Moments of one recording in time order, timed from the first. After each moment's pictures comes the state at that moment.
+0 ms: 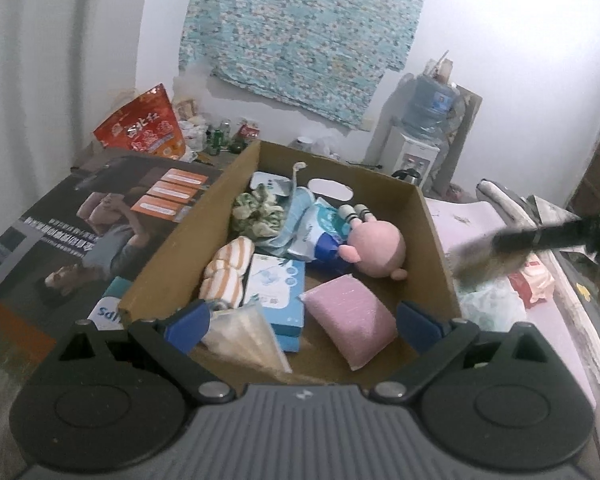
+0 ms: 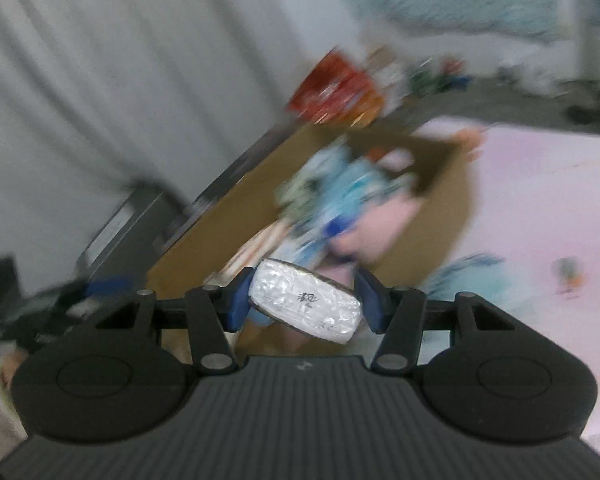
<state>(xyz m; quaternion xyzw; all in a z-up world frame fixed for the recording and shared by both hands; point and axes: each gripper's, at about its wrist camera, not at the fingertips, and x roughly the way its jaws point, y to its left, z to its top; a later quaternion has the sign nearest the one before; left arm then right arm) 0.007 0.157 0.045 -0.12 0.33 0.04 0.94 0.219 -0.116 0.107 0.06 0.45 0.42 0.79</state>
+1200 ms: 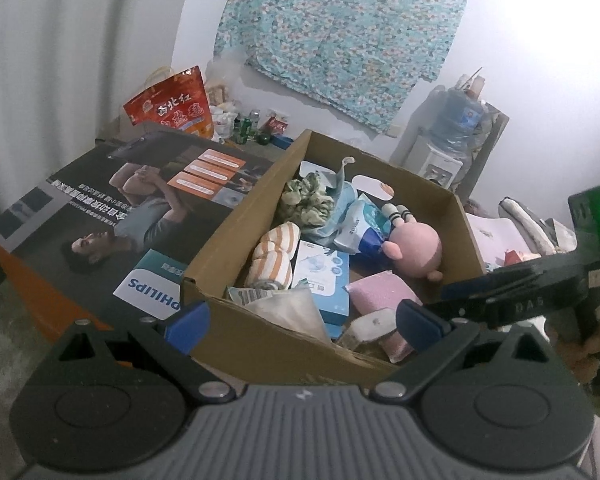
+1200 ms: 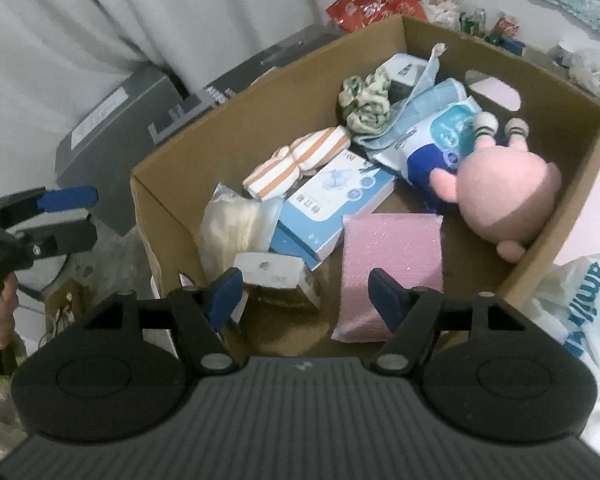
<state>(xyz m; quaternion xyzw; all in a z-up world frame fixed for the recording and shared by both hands) -0.011 0.199 0.025 -0.17 0.33 0.08 0.93 0.209 -0.001 0.059 -0.07 0.49 0.42 0.77</state>
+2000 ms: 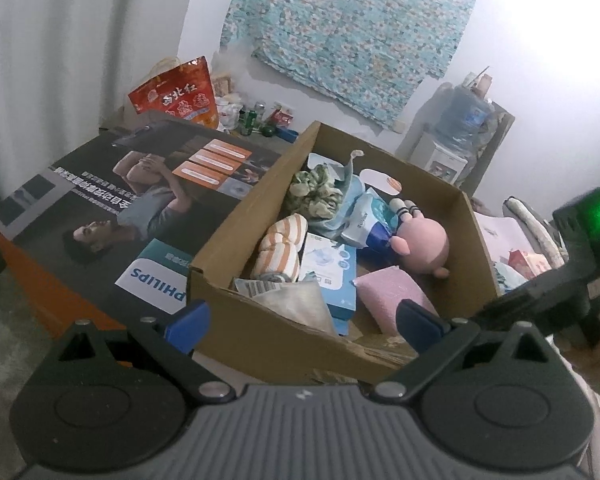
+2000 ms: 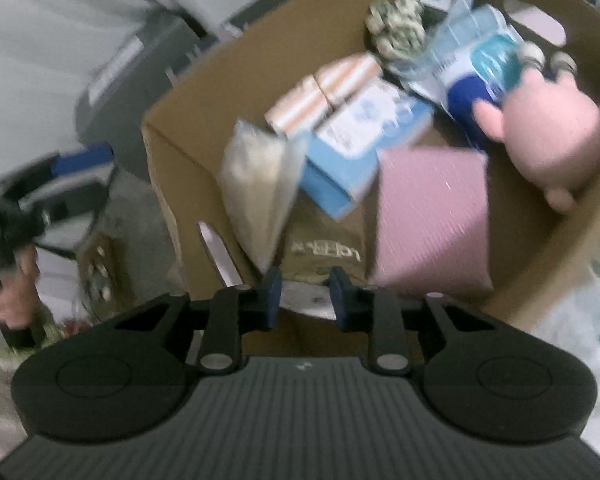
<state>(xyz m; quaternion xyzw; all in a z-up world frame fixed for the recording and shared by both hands) -0.011 0.202 0.020 -0.18 0.34 0.08 0.92 0.210 0.011 0.032 -0.09 0.59 0.43 0.68</state>
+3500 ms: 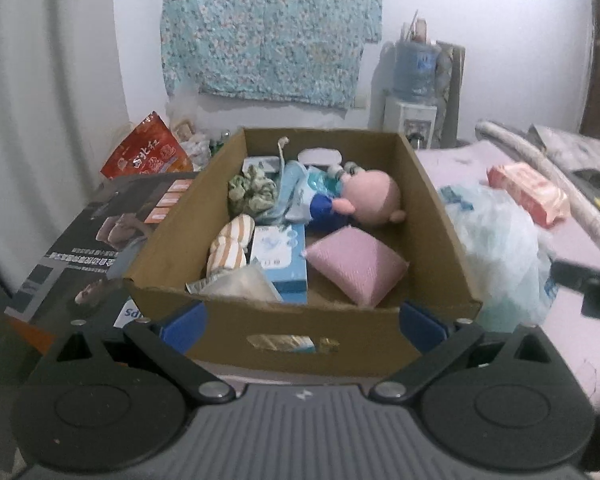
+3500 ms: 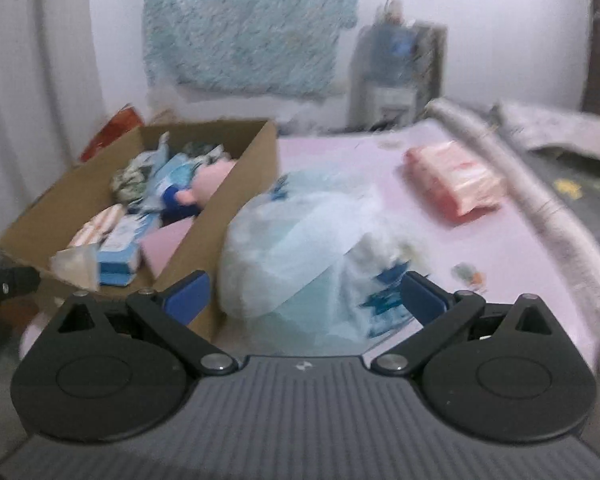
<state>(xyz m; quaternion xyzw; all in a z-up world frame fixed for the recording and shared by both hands) -0.023 0.092 0.023 0.00 0.35 0.07 0.94 0.008 -0.108 0.068 -0.01 0.30 -0.01 0.96</state>
